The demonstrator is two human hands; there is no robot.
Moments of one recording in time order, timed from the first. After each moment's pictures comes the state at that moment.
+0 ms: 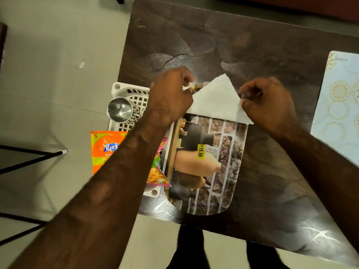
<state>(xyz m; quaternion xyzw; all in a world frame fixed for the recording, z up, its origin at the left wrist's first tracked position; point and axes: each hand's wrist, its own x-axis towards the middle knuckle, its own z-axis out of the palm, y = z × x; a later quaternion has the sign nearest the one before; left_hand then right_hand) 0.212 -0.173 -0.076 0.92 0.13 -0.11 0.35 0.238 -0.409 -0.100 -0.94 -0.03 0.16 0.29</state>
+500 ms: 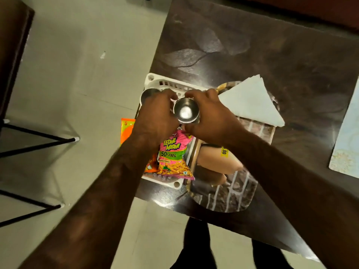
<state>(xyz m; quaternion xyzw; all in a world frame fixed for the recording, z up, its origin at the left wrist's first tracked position) 0.128 -0.098 -0.058 0.92 0.22 -0.14 0.31 0.177 -0.246 -0.085 -0.88 -0.22 0.31 0.28</state>
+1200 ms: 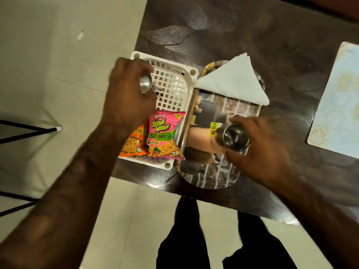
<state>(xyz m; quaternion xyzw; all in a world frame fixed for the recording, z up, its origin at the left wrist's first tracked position) 0.101 -0.076 -0.045 0.92 0.18 -0.02 0.34 0.093 -0.386 -0.057 -0.93 -0.14 0.25 0.24</state>
